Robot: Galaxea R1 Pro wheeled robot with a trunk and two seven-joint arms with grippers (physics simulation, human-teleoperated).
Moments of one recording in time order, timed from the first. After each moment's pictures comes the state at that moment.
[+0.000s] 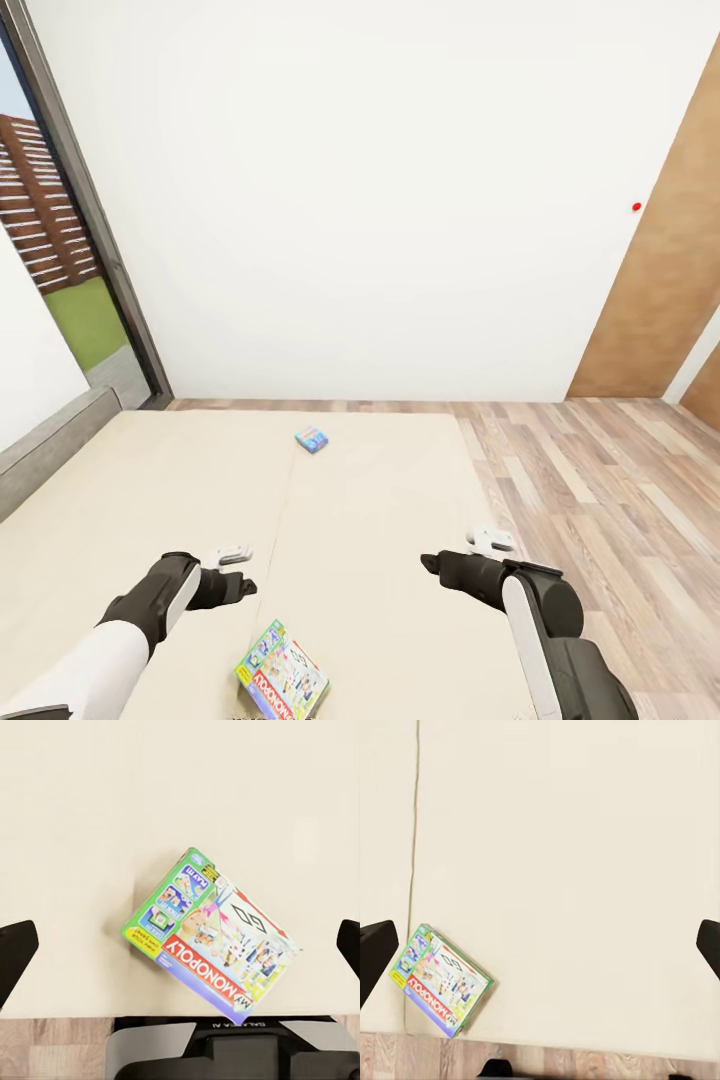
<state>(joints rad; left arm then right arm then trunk) -0.68 0.09 0.11 -0.45 -0.01 0.66 -0.21 -0.24 0.14 -0.05 -1.59 -0.17 1.04 0.00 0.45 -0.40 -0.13</state>
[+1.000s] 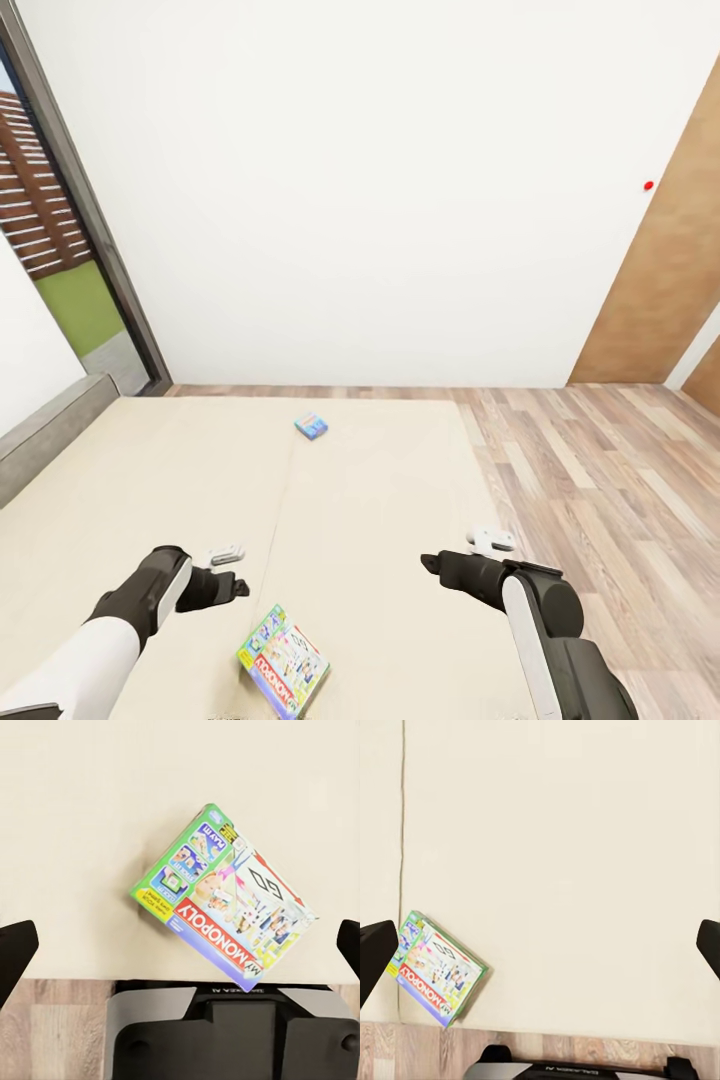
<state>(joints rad) -0.69 0.12 0.11 -0.47 0.00 0.76 -0.24 -0.24 0.14 -0.05 -1.59 -0.17 1.04 0.00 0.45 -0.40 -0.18</state>
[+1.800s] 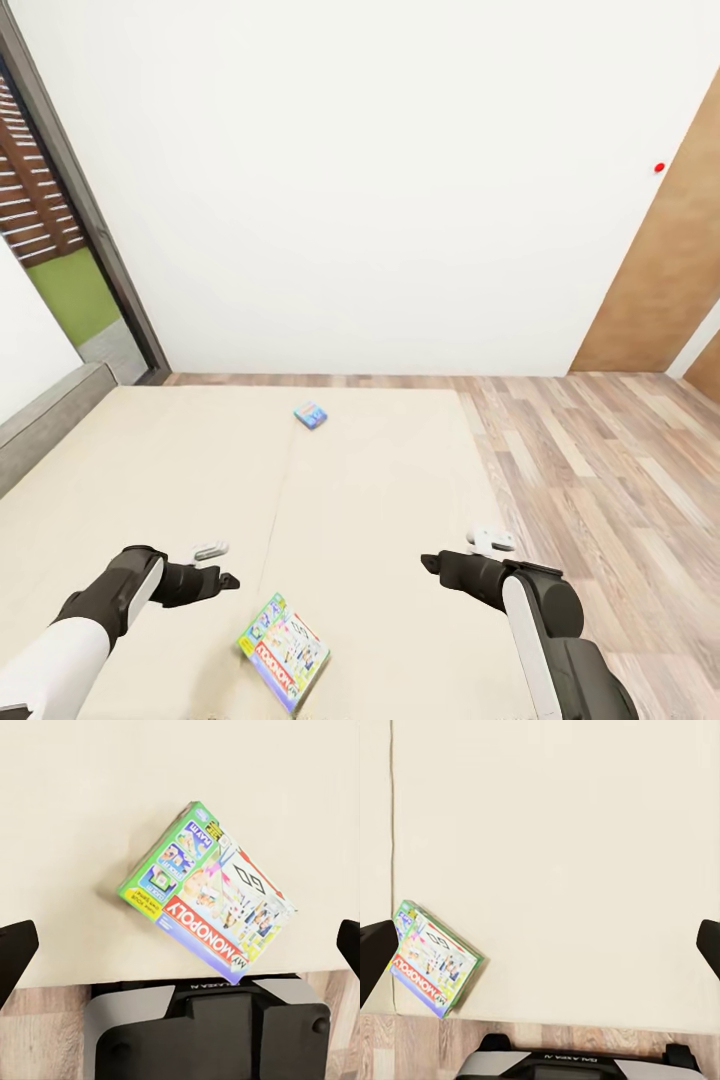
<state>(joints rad) -0.69 0.20 0.11 -0.48 -0.01 0.74 -0.45 -0.24 0.14 -0.05 -1.59 -0.17 1.04 0.00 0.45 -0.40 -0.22</state>
